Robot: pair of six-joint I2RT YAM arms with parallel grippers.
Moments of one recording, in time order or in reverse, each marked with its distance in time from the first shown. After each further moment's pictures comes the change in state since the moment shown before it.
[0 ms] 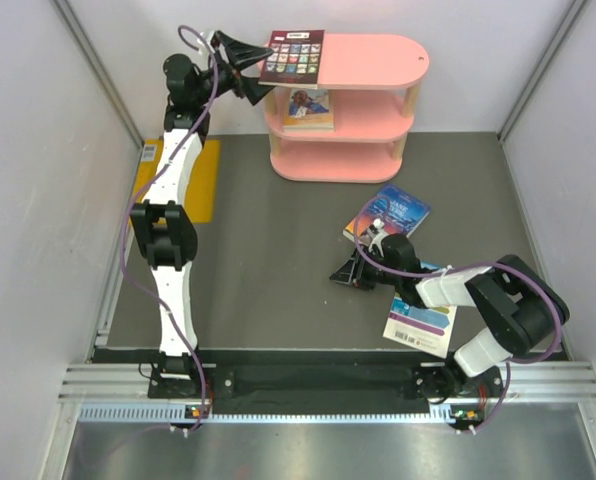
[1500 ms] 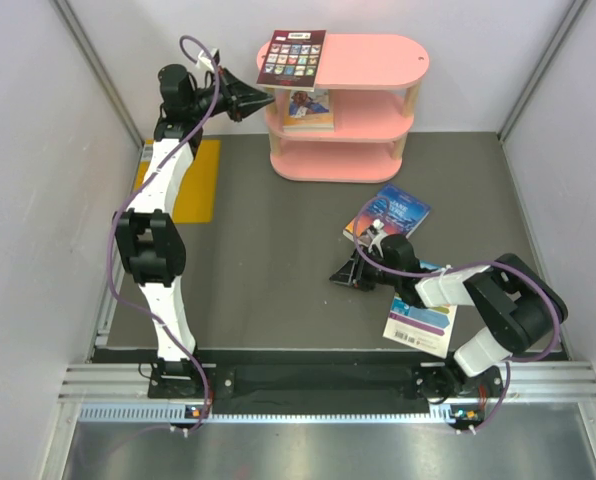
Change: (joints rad) left arm 0.018 -0.233 -0.349 -0.168 0.085 0.342; right arm 0.000 0.011 0.000 0.001 -0.001 0.002
